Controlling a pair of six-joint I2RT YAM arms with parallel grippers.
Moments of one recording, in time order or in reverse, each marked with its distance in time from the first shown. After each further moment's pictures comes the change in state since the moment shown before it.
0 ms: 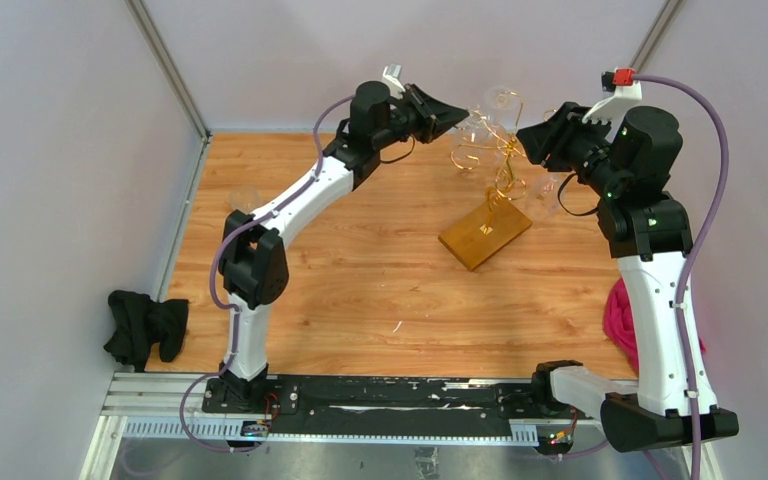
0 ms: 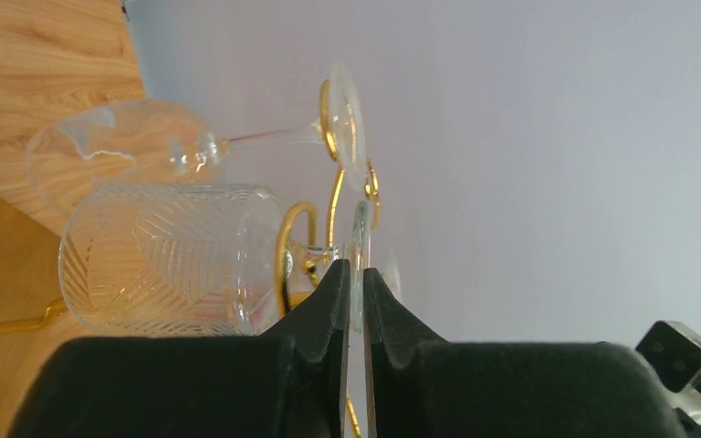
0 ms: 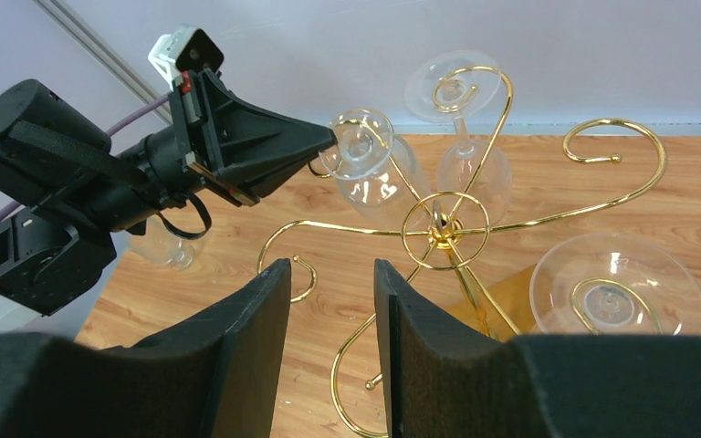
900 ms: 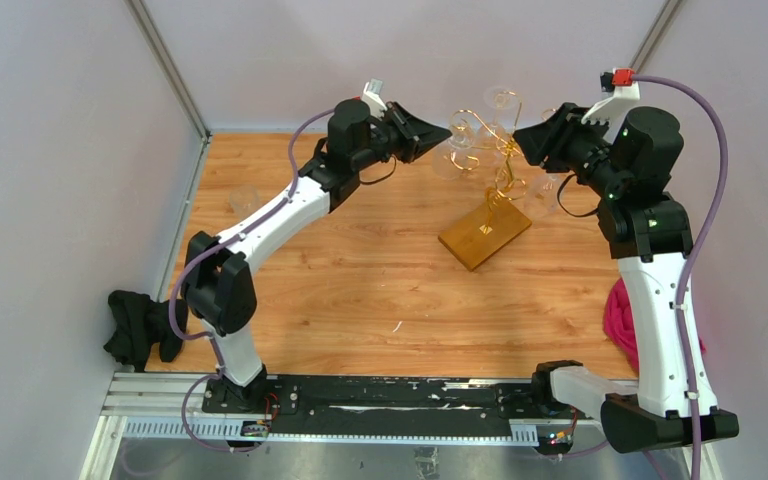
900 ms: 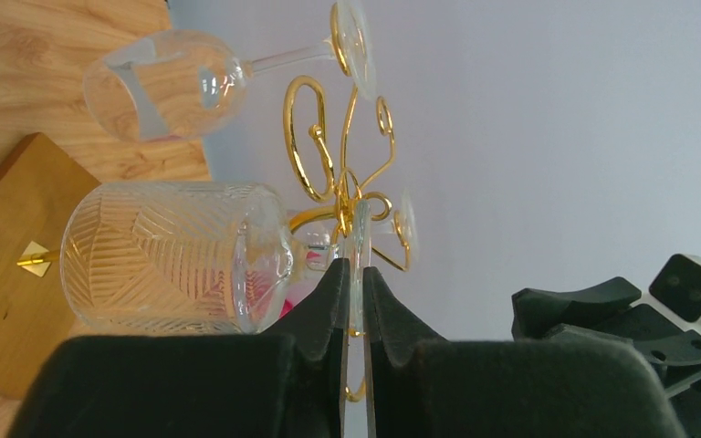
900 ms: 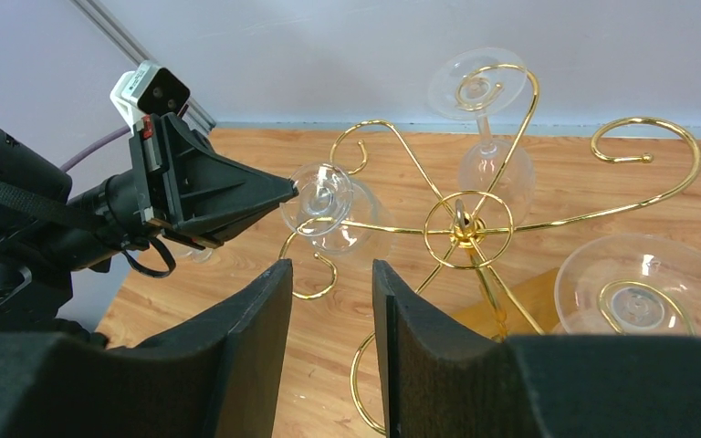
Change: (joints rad) left arm -0.011 -0.250 -0.319 0.013 -0.044 0.076; right arm 0.000 -0.004 -0.002 0.006 -0.045 0.015
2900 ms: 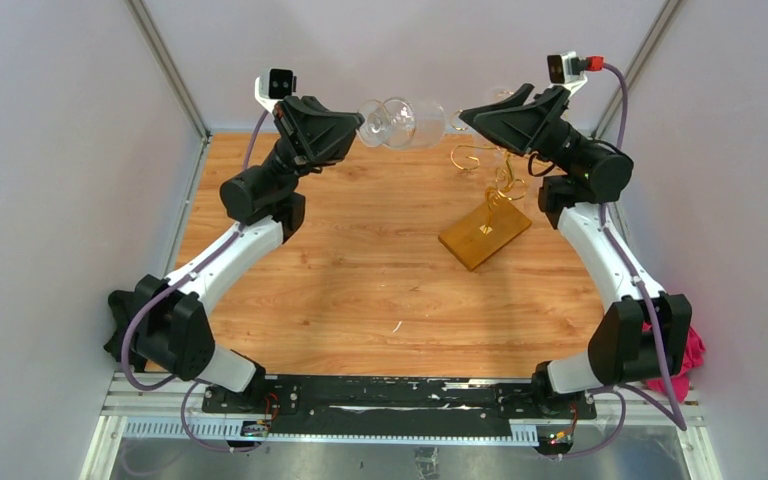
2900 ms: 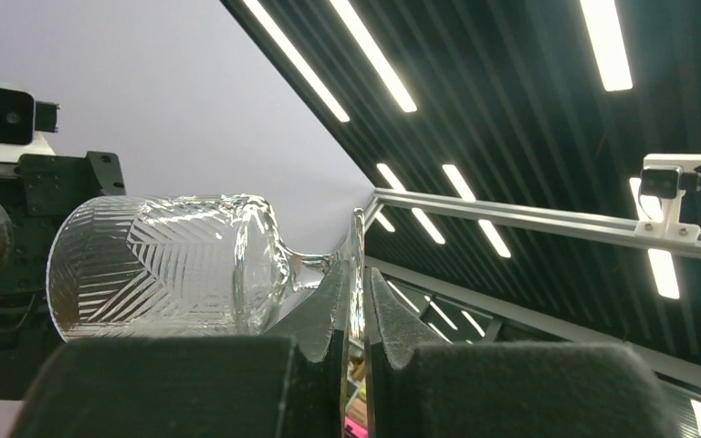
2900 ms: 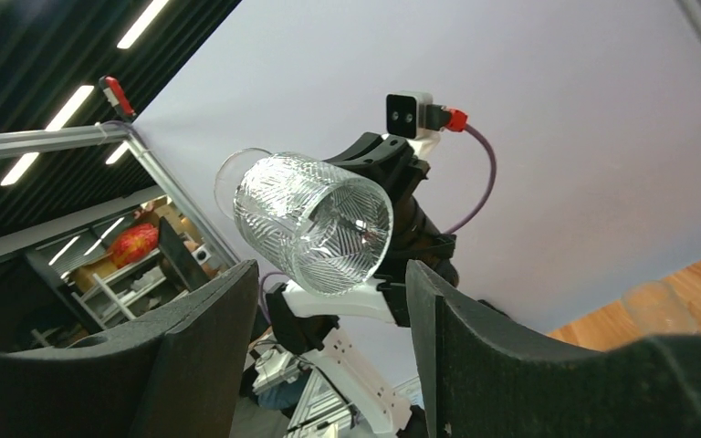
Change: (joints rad) left arm 0.146 -0.332 -0.403 1.274 0.205 -0.666; right arm 0.019 0.298 -0.328 1.781 -0.595 1.342
